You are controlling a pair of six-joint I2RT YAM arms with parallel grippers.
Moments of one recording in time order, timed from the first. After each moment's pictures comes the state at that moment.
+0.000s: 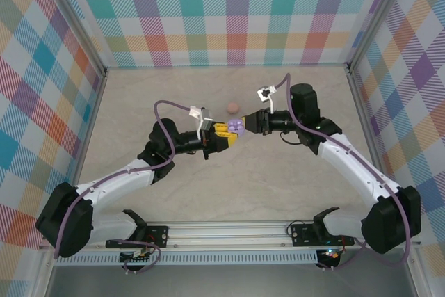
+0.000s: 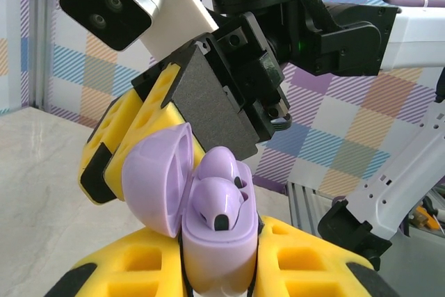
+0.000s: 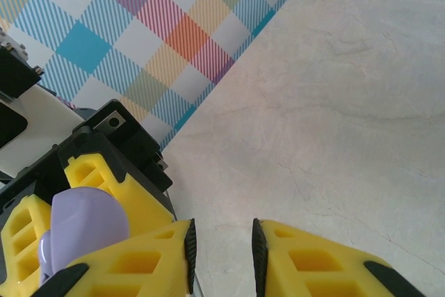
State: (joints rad) left arm -0.66 1.22 0.67 0.65 0.72 -0.32; right arm 0.45 1.23 1.01 -0.21 -0.85 0.39
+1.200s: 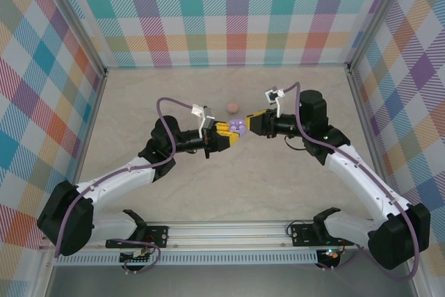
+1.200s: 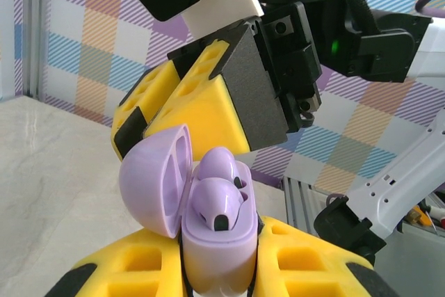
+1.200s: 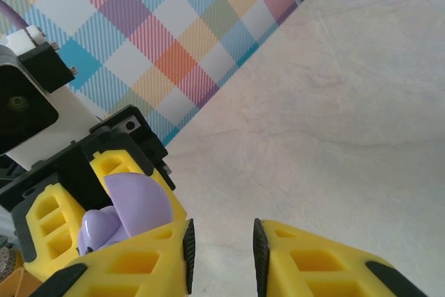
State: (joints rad) left arm -0.66 1.24 0.70 0.59 0.73 -0.32; right arm 0.44 1.12 0.95 -0.18 -0.74 0.37
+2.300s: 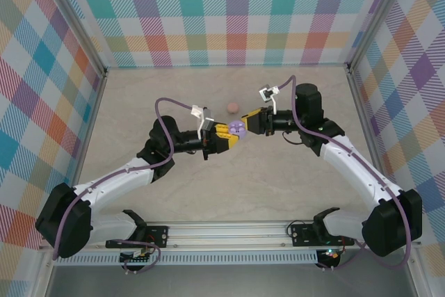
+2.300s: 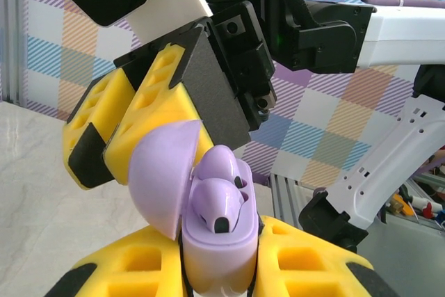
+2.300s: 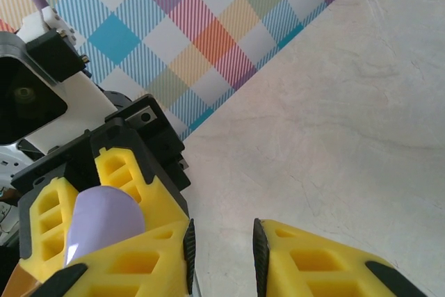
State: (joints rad) left arm -0.66 1.22 0.70 0.60 0.78 -0.32; right arm 0.42 1.22 1.00 -0.15 -0.95 0.33
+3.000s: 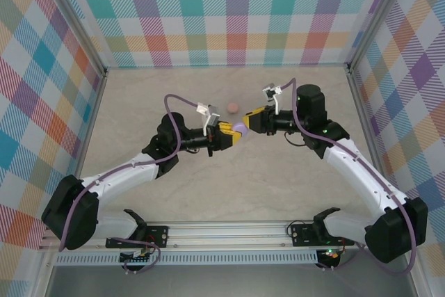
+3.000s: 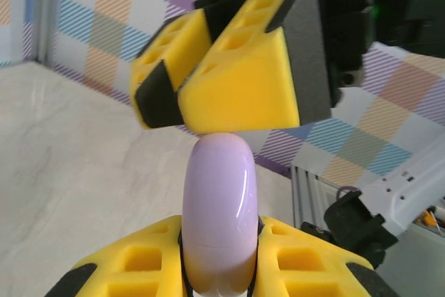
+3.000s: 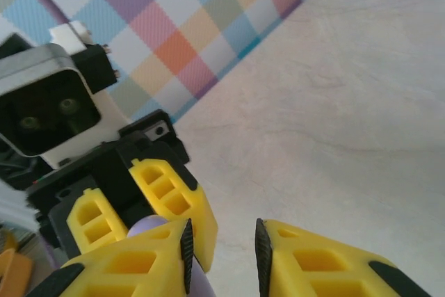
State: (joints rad) left arm -0.66 1.29 0.74 0.51 0.69 -0.33; right arm 0.43 1.17 1.02 -0.26 -0.75 0.28
